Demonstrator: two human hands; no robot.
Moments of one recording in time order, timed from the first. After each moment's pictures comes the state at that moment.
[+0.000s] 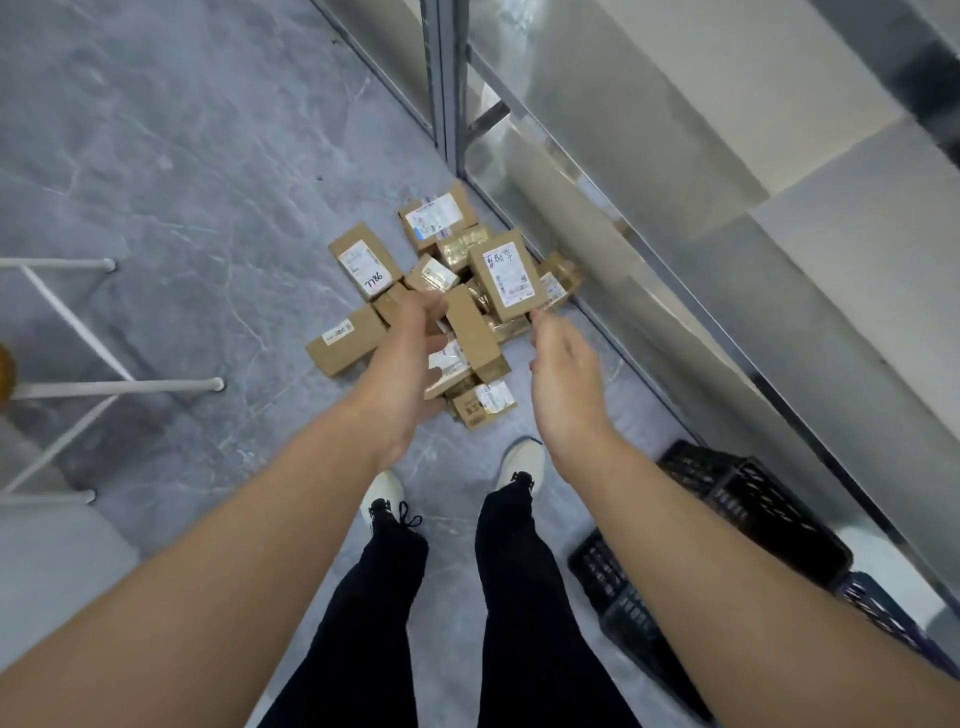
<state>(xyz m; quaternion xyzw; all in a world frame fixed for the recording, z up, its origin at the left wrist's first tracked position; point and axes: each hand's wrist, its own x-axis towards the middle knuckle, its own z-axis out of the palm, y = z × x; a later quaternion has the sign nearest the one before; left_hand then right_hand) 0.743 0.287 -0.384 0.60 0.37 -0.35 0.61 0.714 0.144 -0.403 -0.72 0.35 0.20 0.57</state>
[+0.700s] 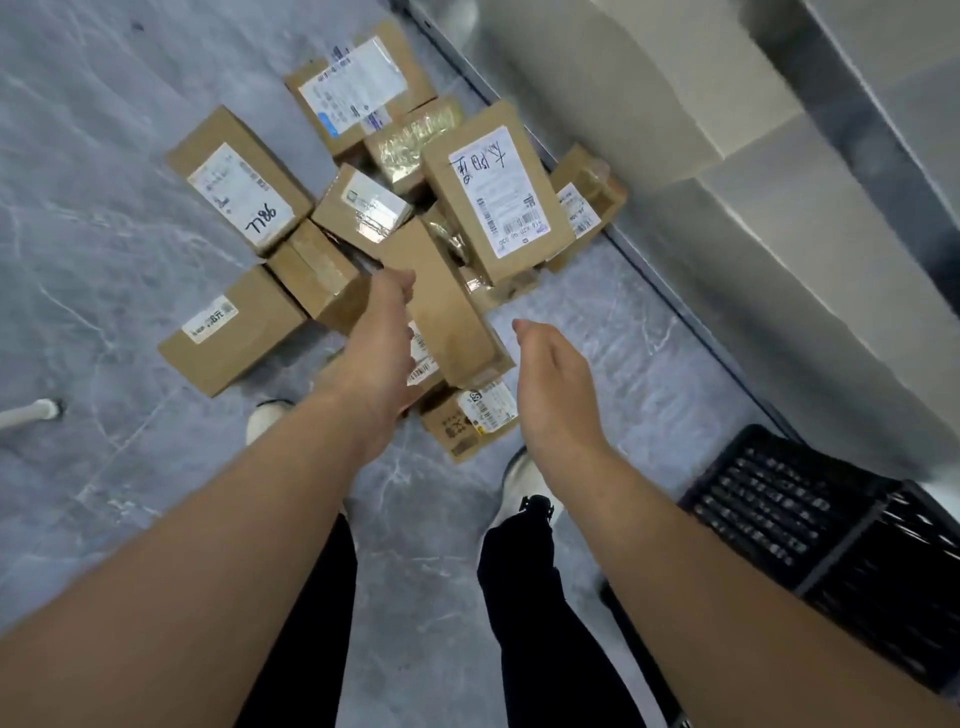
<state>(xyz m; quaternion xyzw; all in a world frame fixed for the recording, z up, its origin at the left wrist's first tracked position) 0.822 0.258 -0.737 0.59 0.44 -0.41 0.54 0.758 0.119 -0.751 -0.68 0.43 0.28 0.53</state>
